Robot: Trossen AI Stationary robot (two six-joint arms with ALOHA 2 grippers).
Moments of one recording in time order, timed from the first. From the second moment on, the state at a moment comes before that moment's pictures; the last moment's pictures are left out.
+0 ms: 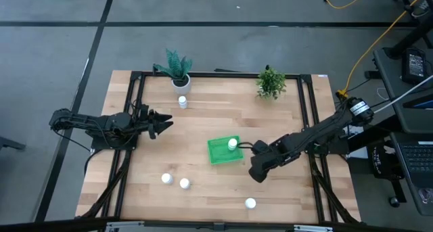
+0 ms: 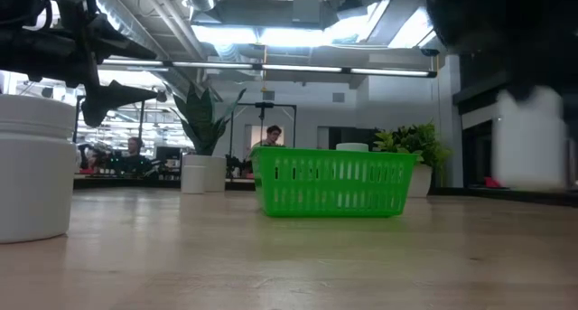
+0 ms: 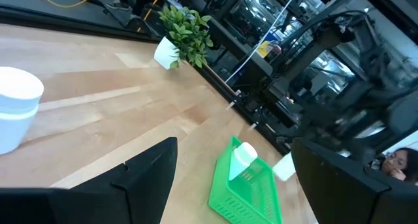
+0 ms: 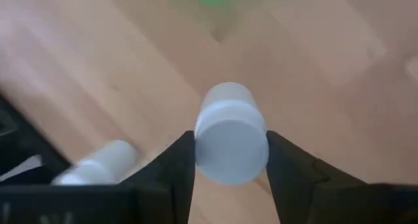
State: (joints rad) left arm -0.11 0.12 0.02 0.03 -0.40 -0.76; right arm 0.45 1.54 1.15 -0.90 0.02 1.22
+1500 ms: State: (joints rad) left arm -0.11 0.12 0.02 0.03 -0.41 -0.69; right arm 0.12 2.23 2.02 -1.27 0.00 0.28
